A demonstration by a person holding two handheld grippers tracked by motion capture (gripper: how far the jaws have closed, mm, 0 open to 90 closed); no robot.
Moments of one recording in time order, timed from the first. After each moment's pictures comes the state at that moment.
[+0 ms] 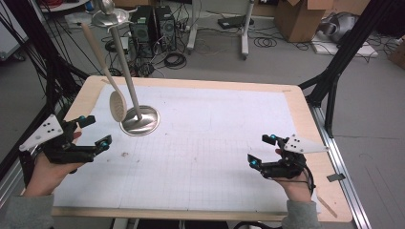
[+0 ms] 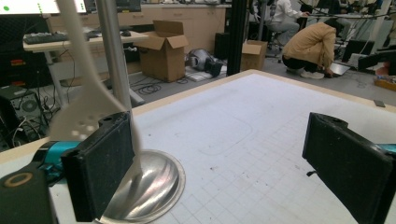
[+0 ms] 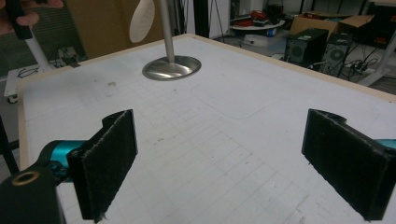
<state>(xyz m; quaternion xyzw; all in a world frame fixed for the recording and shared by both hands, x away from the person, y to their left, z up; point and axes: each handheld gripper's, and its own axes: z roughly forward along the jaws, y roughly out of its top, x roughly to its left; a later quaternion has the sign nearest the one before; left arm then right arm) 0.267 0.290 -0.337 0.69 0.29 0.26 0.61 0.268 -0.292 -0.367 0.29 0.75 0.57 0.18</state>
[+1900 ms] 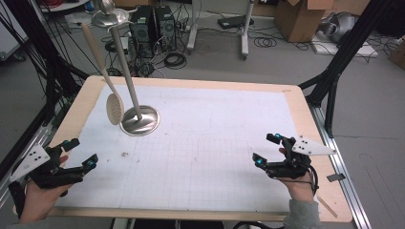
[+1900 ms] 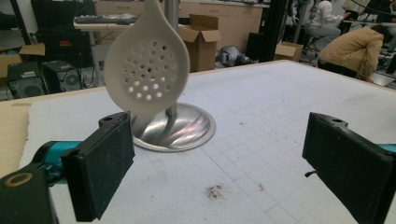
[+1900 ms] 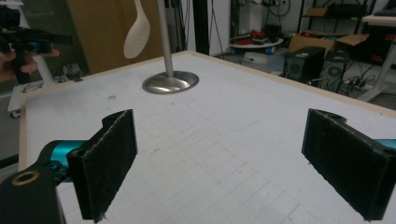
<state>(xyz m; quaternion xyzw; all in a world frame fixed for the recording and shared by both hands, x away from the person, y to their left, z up) 0.232 0.331 -0.399 0.66 0.36 0.28 0.60 0.269 -0.307 -0.373 0.28 0.72 0.60 0.19</state>
